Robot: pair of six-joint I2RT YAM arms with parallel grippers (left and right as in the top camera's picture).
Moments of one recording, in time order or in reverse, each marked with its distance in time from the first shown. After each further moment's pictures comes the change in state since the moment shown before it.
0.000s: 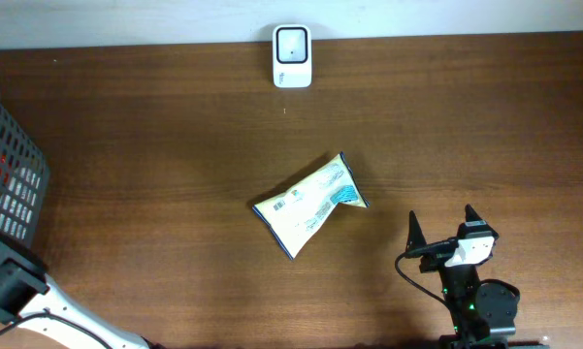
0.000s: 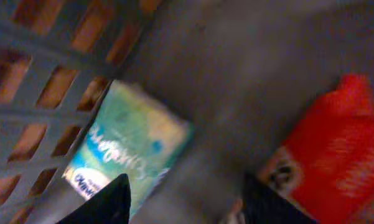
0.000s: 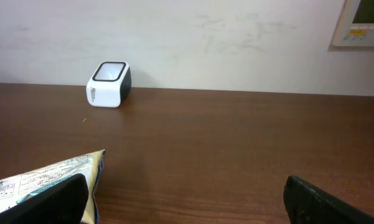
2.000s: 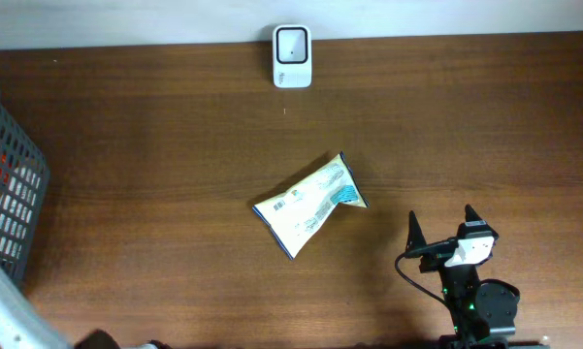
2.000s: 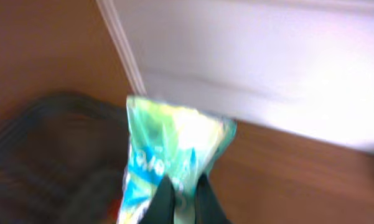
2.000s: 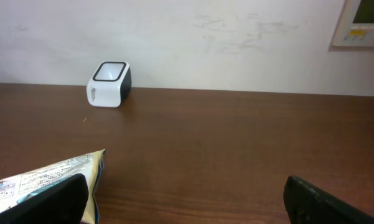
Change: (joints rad) left arm -0.285 -0.770 0.056 -0.304 0.374 -0.275; right arm 0.000 0.000 0.000 0.000 0.000 0.000
